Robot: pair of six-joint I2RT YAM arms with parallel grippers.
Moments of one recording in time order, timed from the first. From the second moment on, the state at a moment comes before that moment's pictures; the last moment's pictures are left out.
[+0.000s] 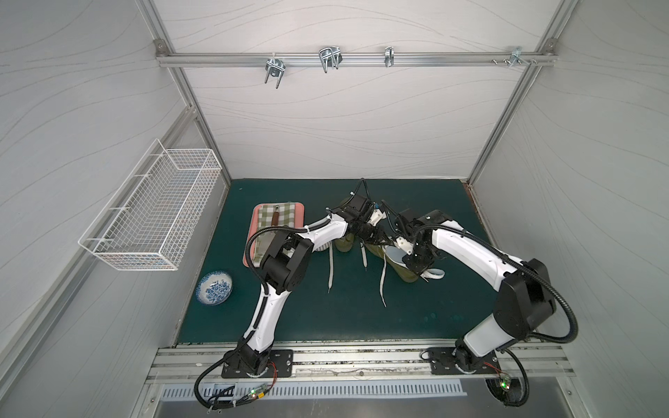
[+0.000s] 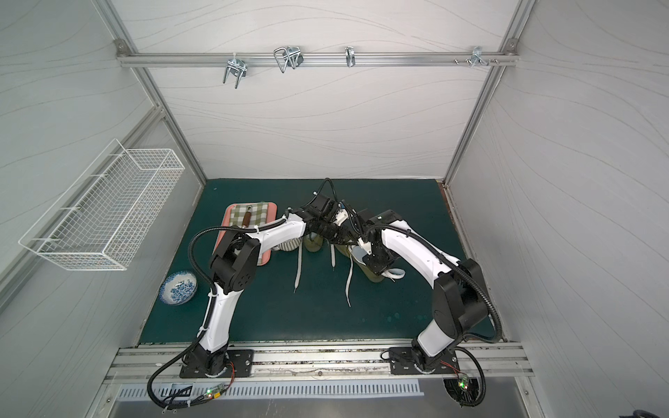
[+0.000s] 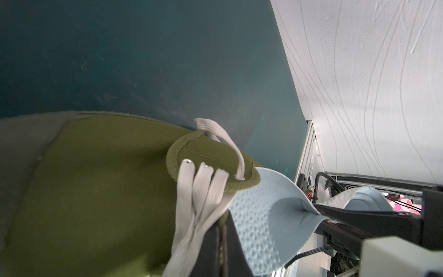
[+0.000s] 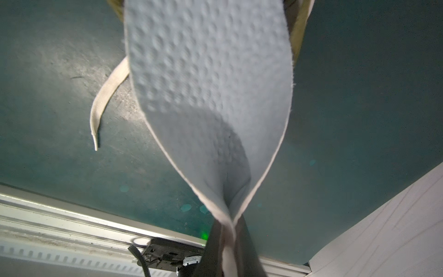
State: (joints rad) left arm -0.63 2.21 1.70 -0.44 0.77 -0.36; right arm 0.58 1.58 1.28 -1.29 0.12 -0.12
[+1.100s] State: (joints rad) left arm -0.64 2.22 1.76 -0.49 0.81 -0.39; right arm 0.60 1.60 1.34 -1.35 0.06 0.00
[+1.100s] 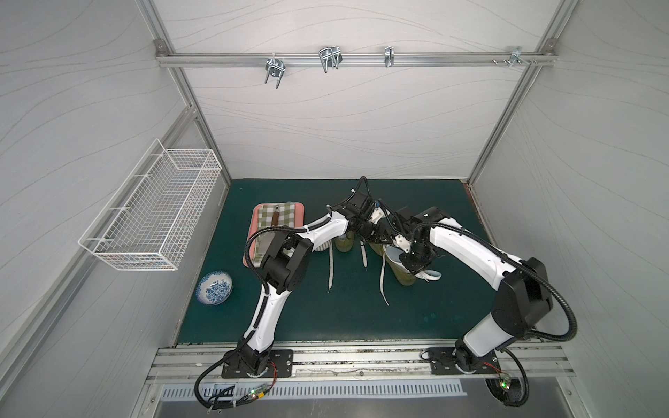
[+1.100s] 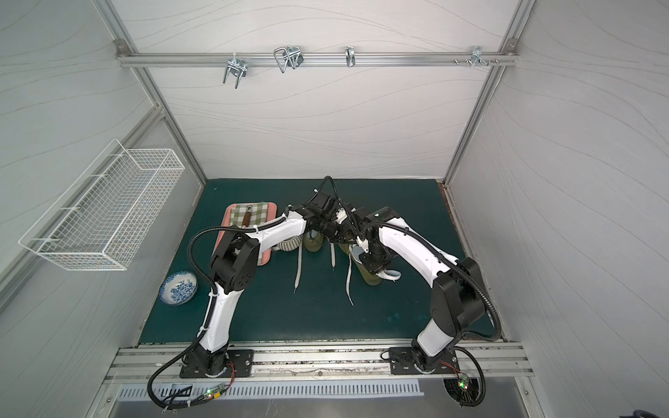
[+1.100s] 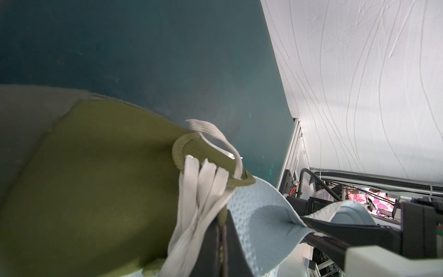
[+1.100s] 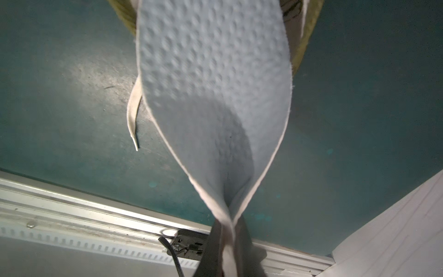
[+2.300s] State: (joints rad) left arm -0.63 2.31 1.85 -0.48 0.96 -0.47; right arm 0.54 1.56 1.23 -1.19 0.06 0.00
